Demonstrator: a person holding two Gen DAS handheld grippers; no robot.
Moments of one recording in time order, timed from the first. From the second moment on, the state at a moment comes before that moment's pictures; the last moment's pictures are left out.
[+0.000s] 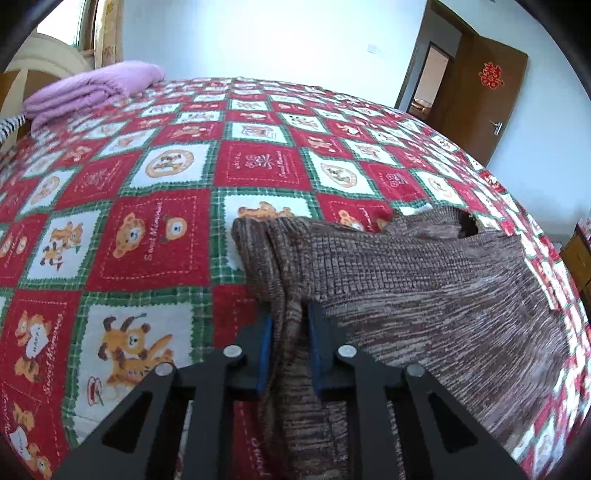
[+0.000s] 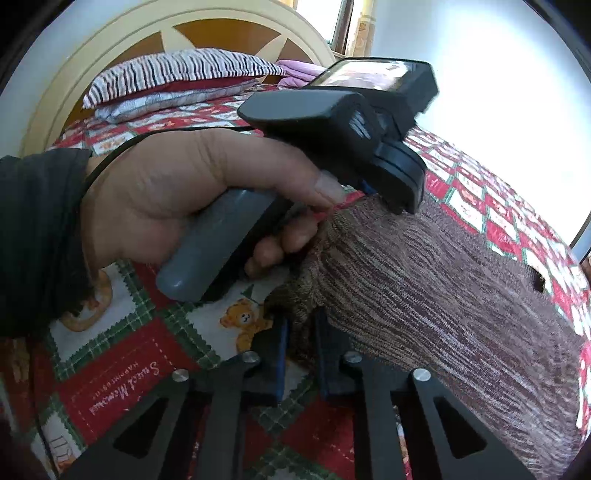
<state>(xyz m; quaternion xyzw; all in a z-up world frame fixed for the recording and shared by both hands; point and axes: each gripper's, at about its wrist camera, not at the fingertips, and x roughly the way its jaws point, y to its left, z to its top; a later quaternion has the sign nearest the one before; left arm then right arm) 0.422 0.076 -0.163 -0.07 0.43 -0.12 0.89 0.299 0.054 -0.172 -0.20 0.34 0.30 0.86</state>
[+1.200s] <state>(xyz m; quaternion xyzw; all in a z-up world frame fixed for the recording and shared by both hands) 0.422 -0.025 -0.052 -0.15 0.39 -0.20 0.88 0.302 -0.142 -0.094 0.03 0.32 0.28 0.90</state>
